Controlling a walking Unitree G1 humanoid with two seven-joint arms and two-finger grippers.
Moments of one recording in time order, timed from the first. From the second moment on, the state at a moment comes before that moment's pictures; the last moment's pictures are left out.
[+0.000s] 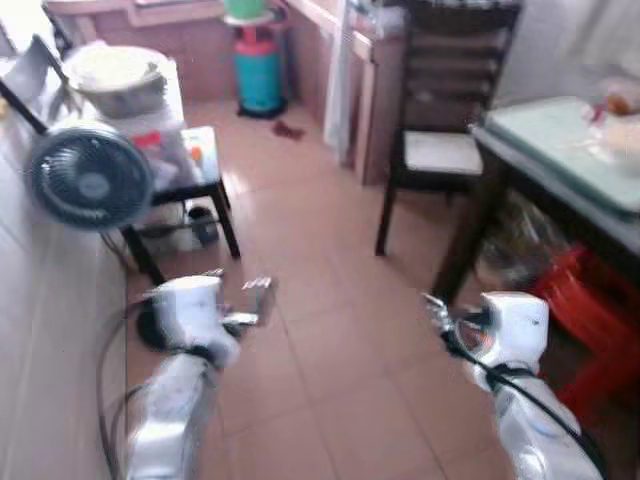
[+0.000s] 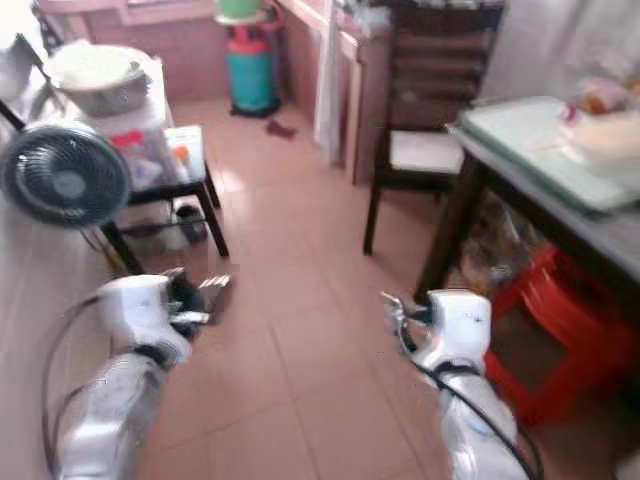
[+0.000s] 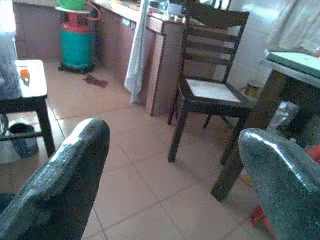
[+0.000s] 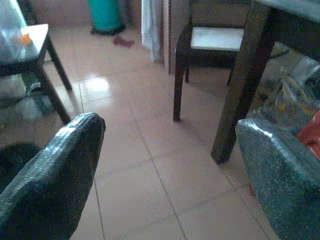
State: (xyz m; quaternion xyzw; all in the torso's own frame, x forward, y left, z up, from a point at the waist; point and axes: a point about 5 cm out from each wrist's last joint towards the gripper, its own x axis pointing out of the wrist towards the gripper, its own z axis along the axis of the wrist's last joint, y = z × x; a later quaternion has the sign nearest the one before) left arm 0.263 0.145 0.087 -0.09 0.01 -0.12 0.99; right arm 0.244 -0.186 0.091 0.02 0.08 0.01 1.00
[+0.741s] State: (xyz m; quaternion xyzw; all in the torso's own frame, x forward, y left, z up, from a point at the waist) left arm 0.258 0.166 0.078 -0.07 0.03 -0.09 0.99; right arm 0.251 -0.166 0.093 0.03 0.08 0.04 1.00
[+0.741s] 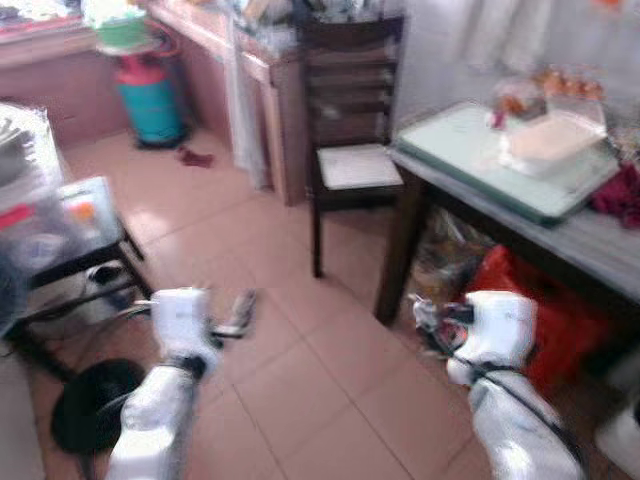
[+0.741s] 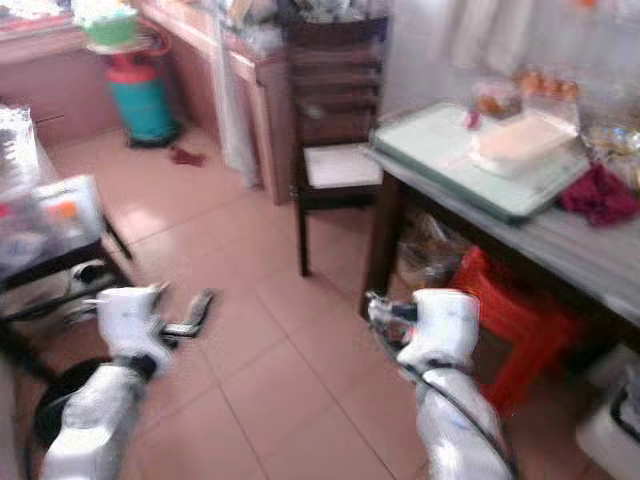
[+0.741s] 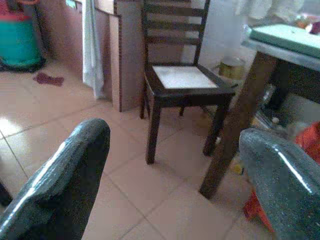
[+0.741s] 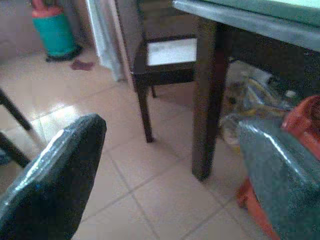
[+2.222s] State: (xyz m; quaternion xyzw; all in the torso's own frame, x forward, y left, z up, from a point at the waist) left arm 0.257 0.160 0.062 -0.02 0.08 -0.07 0.99; right arm 0.250 -0.174 0.092 0.03 0.08 0.03 1.00
